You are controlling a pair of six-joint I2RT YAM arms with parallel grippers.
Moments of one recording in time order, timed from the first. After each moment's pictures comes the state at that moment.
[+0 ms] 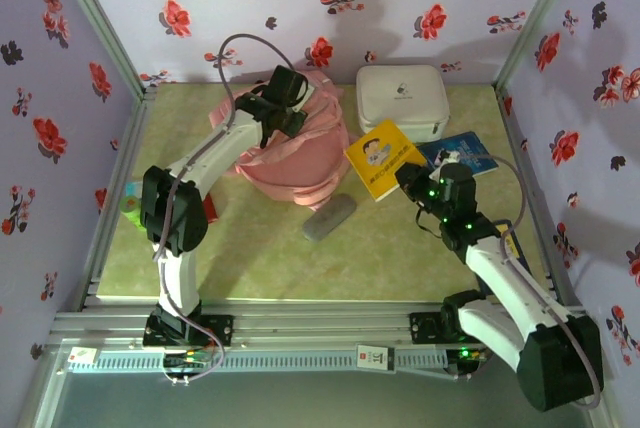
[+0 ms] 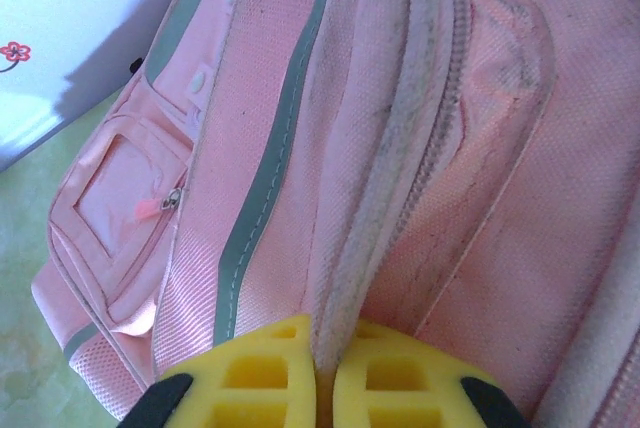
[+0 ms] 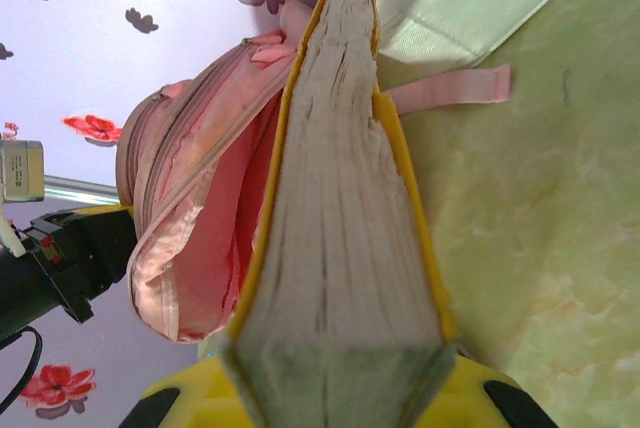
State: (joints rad) left arm -0.57 1.96 1.84 -0.73 -0.28 0.14; right arm 0.28 0.93 0.54 0.02 -0.24 1.03
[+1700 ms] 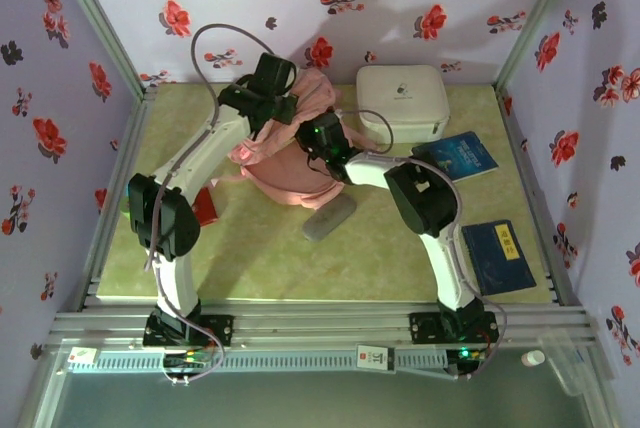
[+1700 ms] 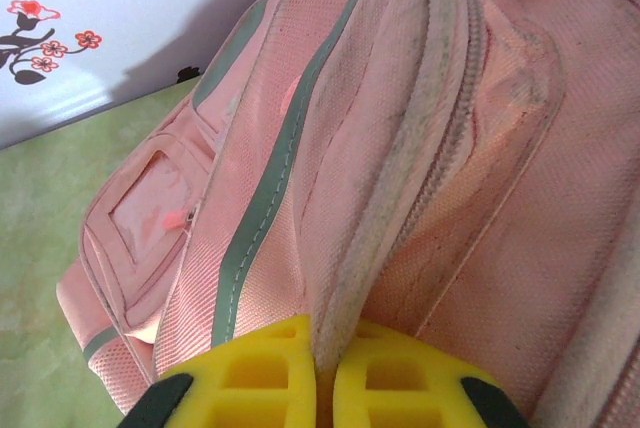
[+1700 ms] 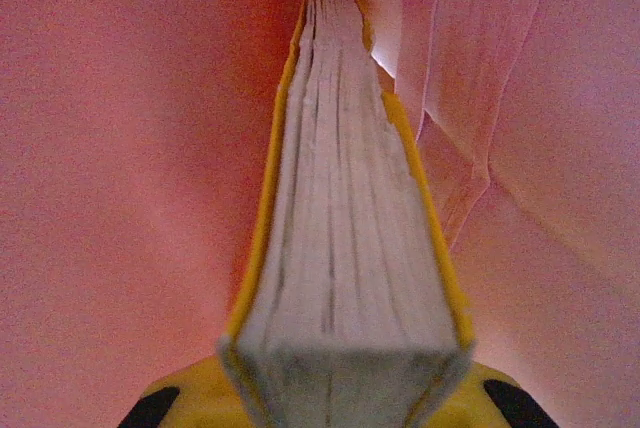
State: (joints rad) left arm -0.53 1.90 1.90 -0.76 -0.27 -0.03; right arm 0.65 2.25 1.49 0.43 -0.04 1.34
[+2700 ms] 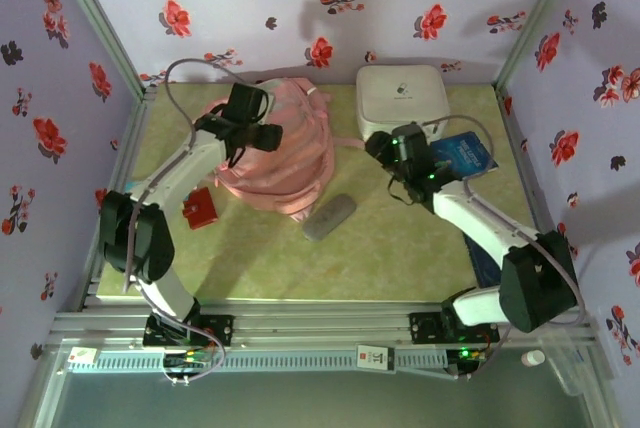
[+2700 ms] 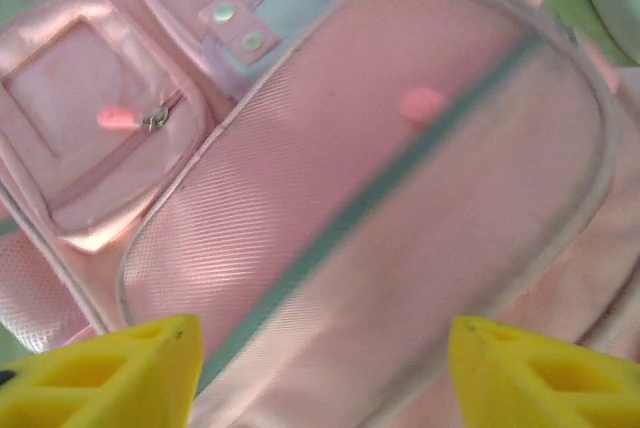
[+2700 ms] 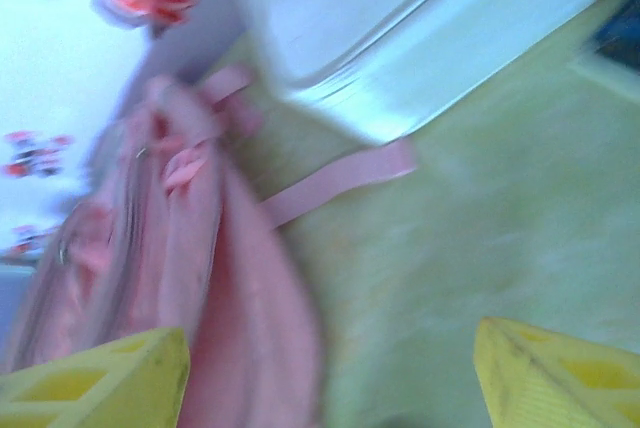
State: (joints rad) left arm -0.44 1.66 1.43 -0.61 -0.12 -0.12; right arm 0.41 1.36 0.94 -0.22 0.15 0.91
